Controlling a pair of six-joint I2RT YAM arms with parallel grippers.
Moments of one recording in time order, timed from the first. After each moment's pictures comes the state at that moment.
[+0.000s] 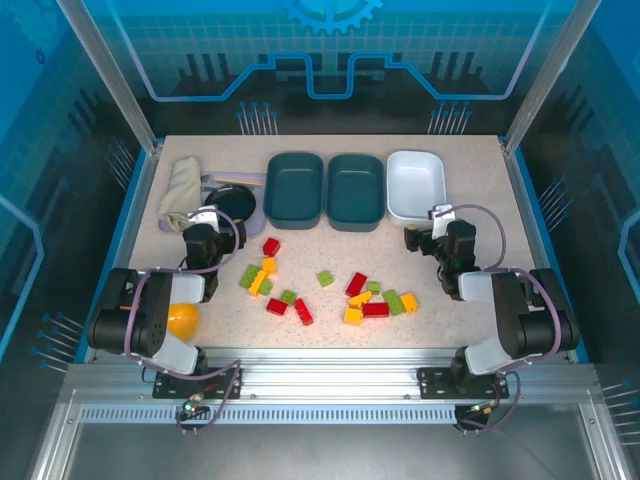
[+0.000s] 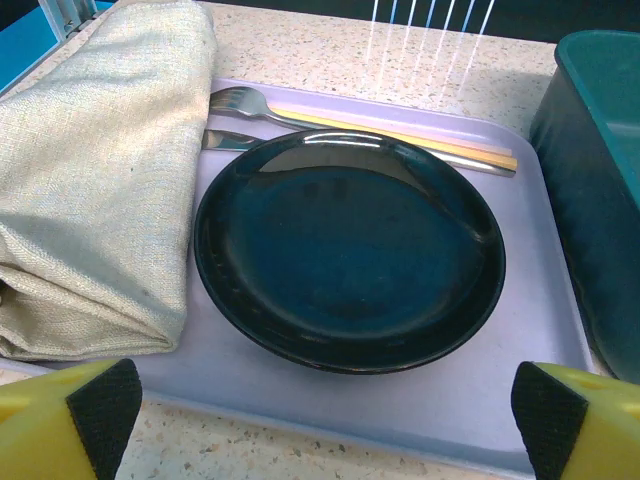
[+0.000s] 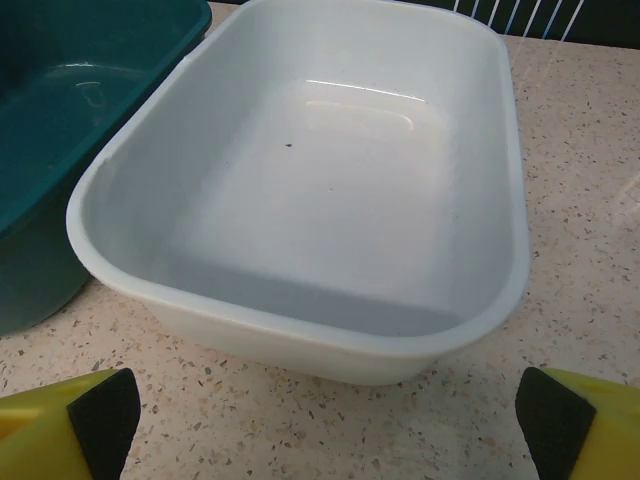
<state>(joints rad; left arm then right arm) -0.03 1.51 0.39 0.71 -0.18 -0.16 0.07 1.50 0.41 0.66 -0.02 -0.07</state>
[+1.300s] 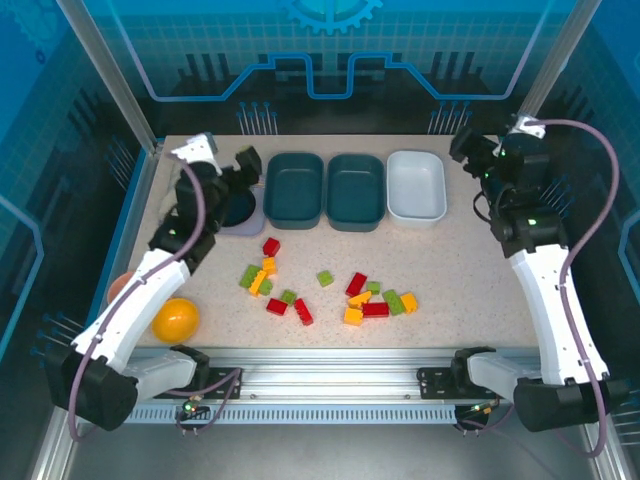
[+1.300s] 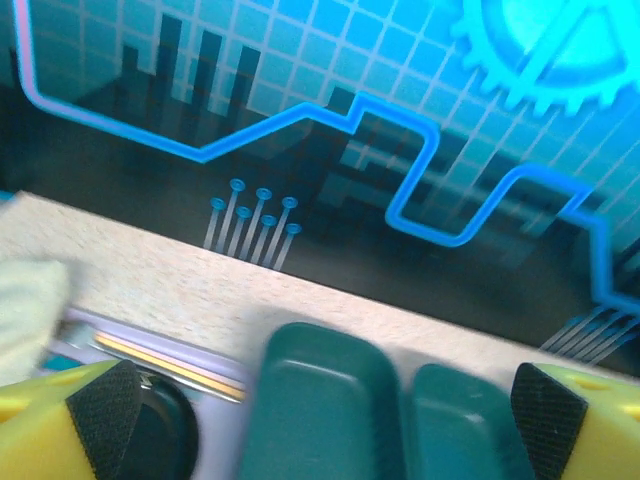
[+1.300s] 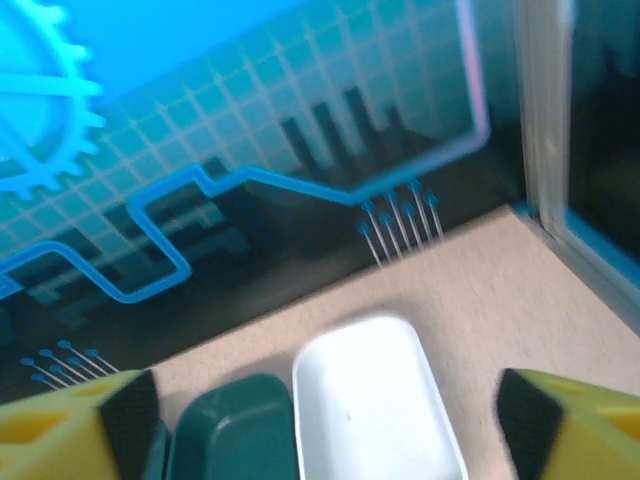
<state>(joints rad) -0.29 1.14 1.08 -0.14 -0.30 -0.52 0.11 1.12 1.37 -0.60 0.24 0.52</state>
